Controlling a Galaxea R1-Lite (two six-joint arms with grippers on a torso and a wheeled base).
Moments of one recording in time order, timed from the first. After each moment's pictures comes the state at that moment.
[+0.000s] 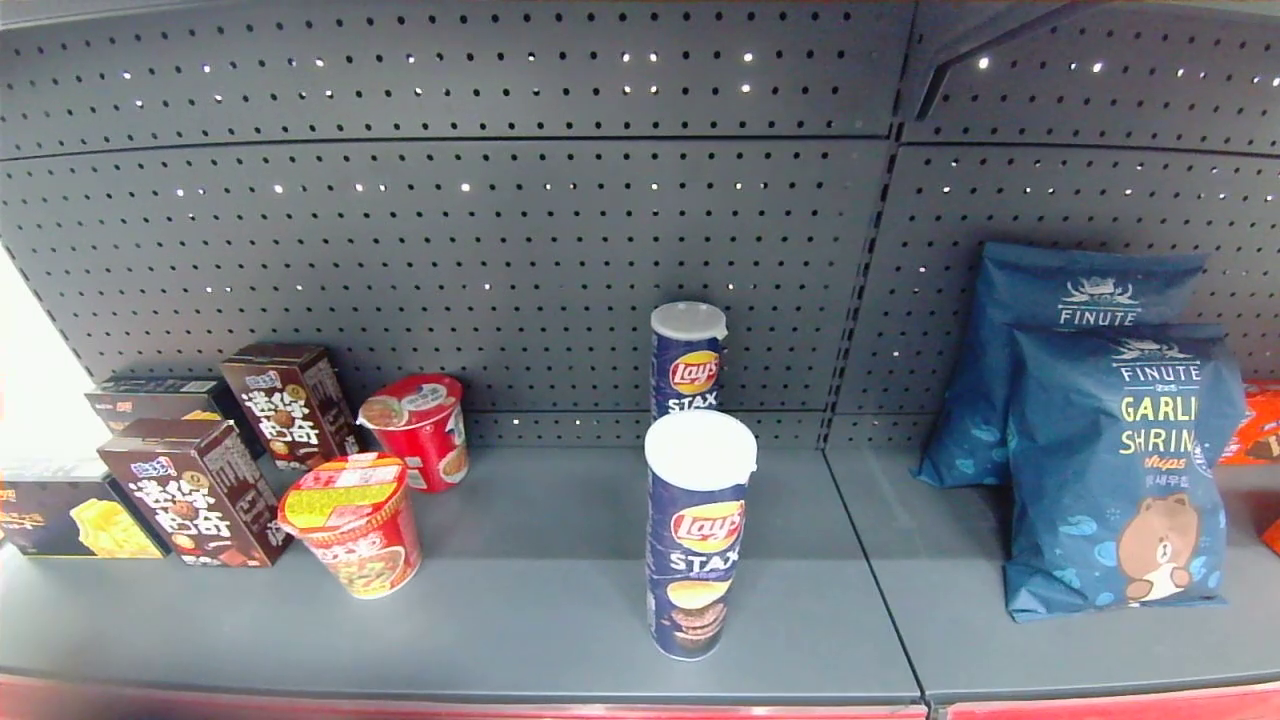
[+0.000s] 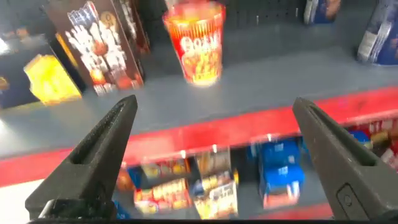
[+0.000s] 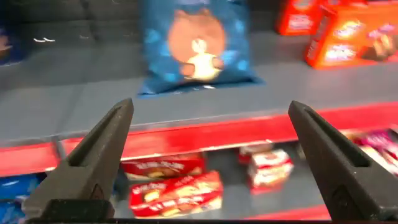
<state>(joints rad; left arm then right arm) -0.10 0.09 -0.01 -0.06 -0.04 0.11 0.00 0.03 -0.03 -0.02 -0.08 0.02</state>
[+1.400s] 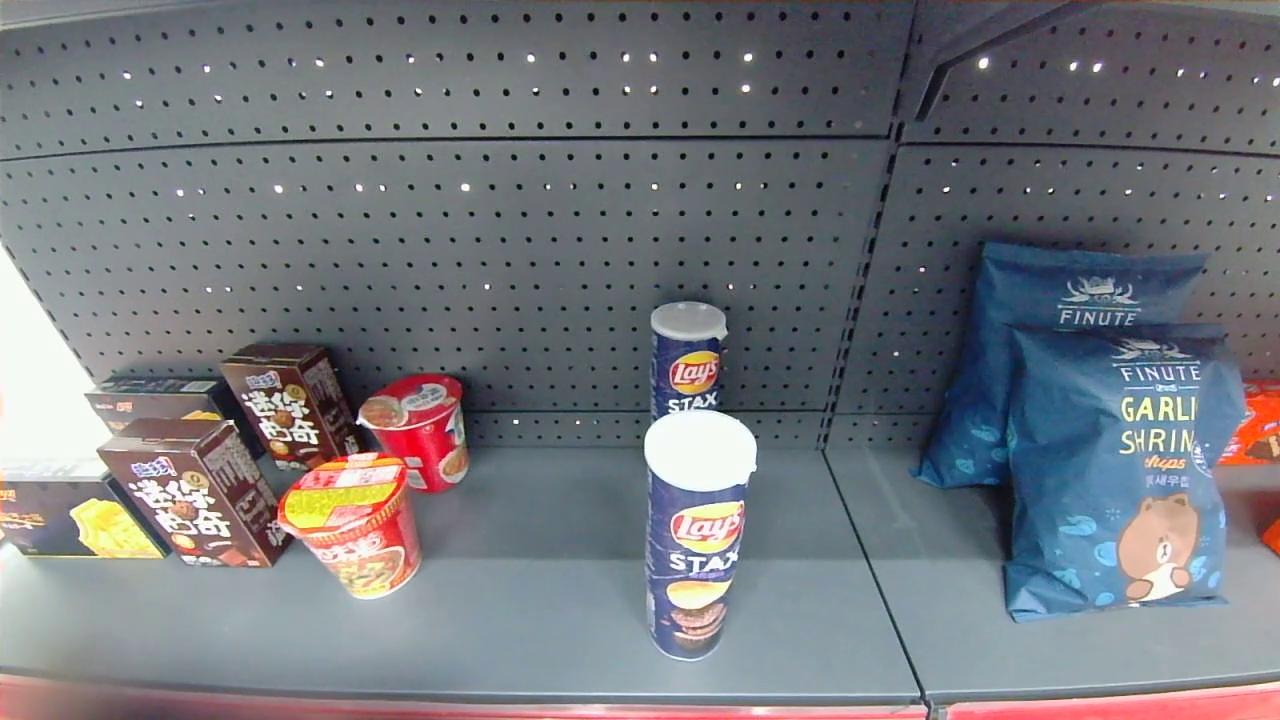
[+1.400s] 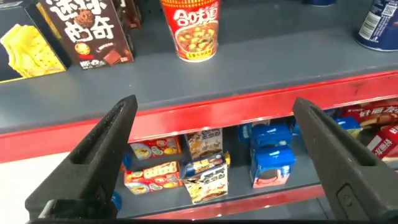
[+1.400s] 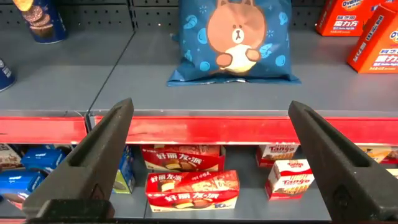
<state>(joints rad) -0.09 0.09 0.00 0.01 -0.07 0.06 0.00 0.00 0.00 0.00 0.01 0.00</state>
